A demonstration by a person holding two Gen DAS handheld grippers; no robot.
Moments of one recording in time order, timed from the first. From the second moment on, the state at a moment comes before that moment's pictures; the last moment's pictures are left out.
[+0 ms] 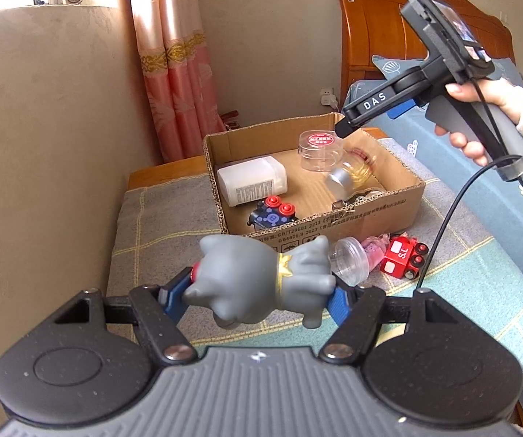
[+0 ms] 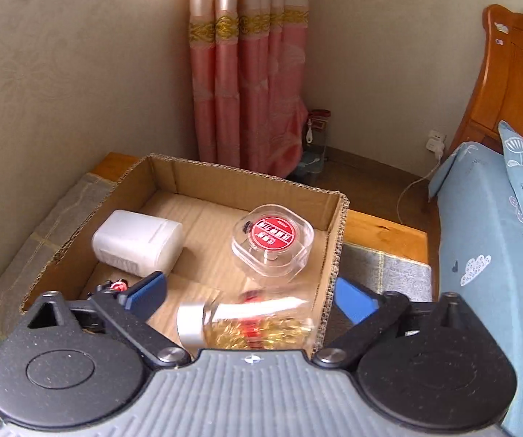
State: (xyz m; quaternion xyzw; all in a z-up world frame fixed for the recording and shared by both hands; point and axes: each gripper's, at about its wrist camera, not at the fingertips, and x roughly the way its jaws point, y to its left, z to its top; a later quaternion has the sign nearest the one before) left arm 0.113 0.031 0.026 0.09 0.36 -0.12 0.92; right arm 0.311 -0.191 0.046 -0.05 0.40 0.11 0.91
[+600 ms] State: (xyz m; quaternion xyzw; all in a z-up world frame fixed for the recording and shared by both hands) left arm 0.175 -0.014 0.033 0.11 0.36 -0.16 0.91; right arm 0.218 -0.218 0.058 -0.05 0.39 0.11 0.91
